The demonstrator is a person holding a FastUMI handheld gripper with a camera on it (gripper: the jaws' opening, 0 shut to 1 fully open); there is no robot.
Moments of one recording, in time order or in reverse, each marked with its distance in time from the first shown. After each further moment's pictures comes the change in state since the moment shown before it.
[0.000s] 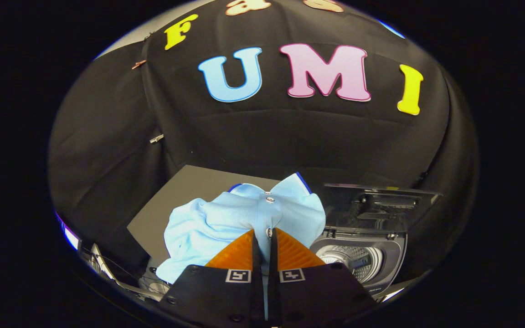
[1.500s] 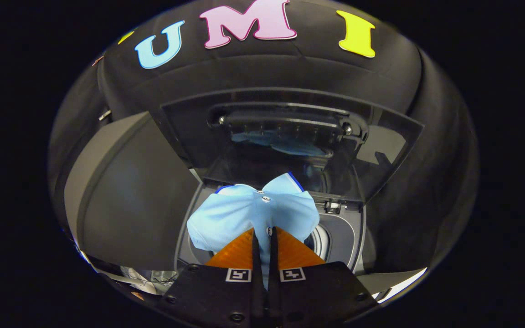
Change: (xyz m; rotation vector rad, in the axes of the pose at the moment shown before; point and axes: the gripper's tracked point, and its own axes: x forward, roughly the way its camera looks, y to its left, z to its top) arm 0.069 -0.263 -0.136 0.015 0.219 -0.192
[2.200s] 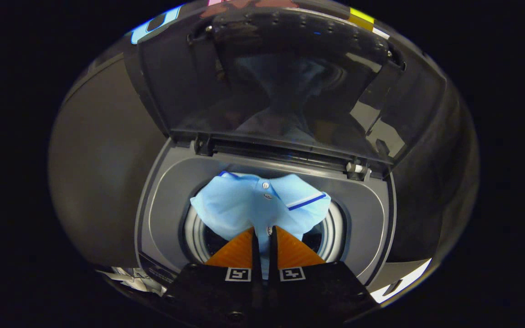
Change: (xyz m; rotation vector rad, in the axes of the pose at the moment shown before) arm 0.075 0.000 -0.080 0.000 0.145 -0.105
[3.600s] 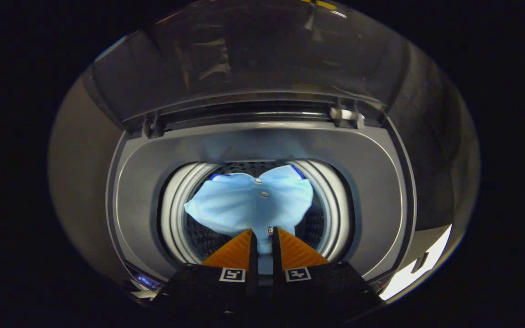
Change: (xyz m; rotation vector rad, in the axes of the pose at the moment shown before) arm 0.035 -0.027 -0.042 0.226 0.076 -0.067
